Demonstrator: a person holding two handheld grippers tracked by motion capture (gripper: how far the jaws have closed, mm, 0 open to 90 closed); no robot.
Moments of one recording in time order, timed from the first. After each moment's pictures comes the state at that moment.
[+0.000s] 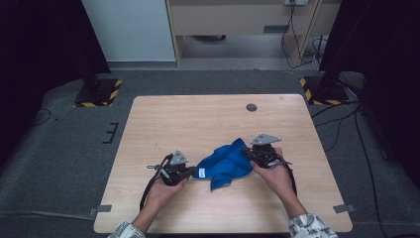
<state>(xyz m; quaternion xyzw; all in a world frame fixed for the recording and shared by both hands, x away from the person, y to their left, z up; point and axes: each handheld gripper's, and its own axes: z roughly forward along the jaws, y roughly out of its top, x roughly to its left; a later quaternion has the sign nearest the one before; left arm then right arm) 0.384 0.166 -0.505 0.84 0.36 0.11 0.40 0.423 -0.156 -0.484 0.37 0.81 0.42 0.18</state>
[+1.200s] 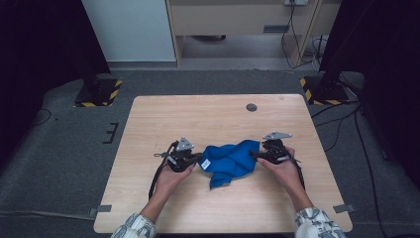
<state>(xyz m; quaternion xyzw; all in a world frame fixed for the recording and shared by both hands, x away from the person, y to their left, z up) 0.415 0.149 -0.495 0.82 0.37 0.12 0.42 0.454 -0.193 -0.518 0.46 0.79 0.39 0.16</state>
